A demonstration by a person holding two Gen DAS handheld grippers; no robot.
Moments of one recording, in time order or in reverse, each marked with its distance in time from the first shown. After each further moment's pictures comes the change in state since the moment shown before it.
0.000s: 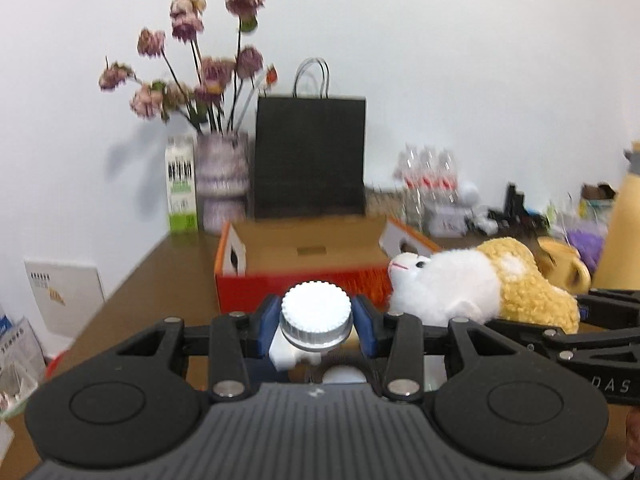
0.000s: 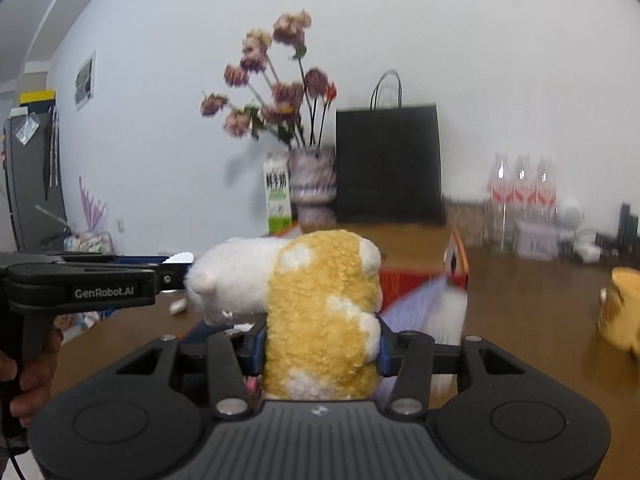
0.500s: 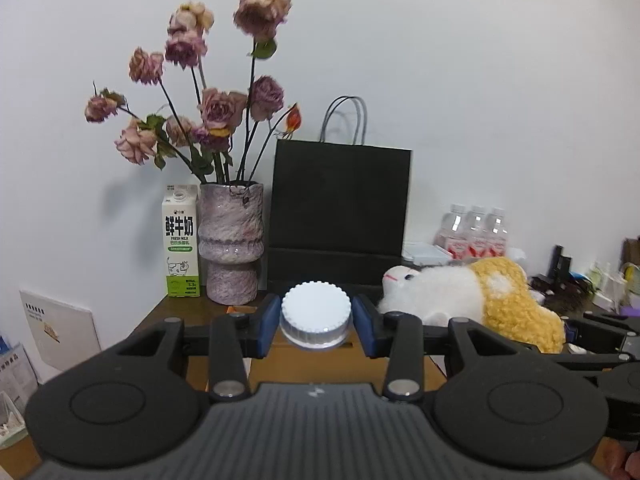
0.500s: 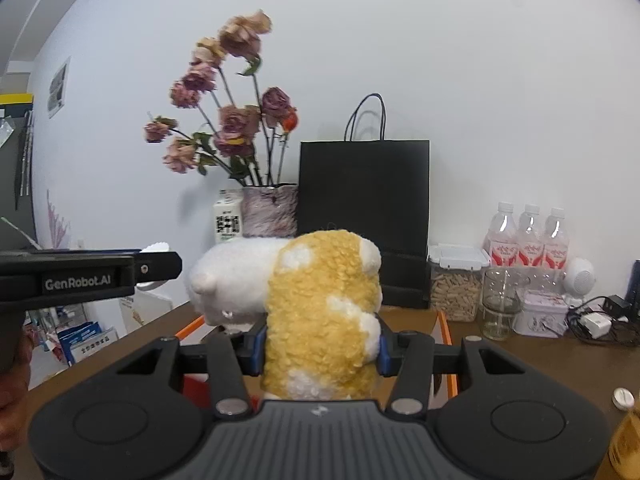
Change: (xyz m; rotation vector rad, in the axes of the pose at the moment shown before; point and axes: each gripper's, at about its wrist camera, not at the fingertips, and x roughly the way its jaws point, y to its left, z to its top) left arm 0.129 0.018 0.090 -0.066 -0.078 0.069; right arm 0.143 -0.055 0.099 -0.035 -0.044 -0.066
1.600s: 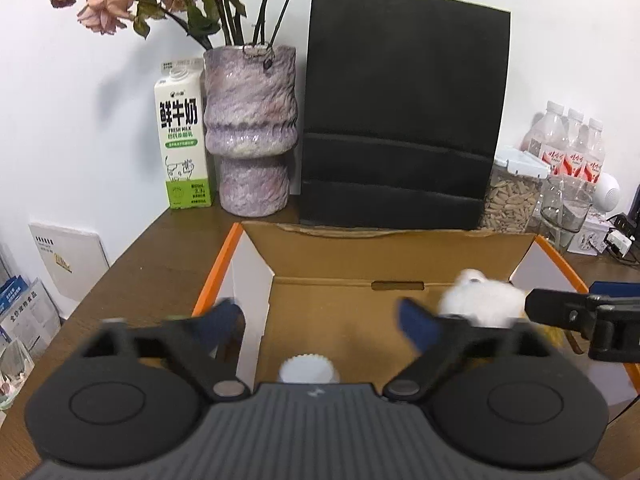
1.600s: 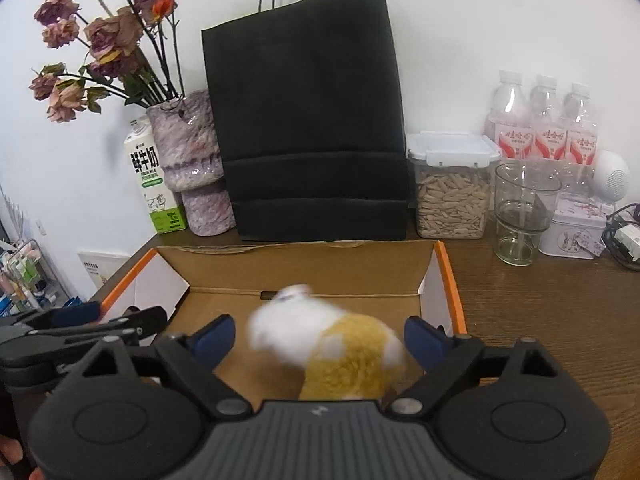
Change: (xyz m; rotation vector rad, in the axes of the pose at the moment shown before) left arm 0.169 0.012 -0.035 -0.008 0.304 0.129; right arm 0.159 -0.067 -0.006 0.176 0.327 -0.040
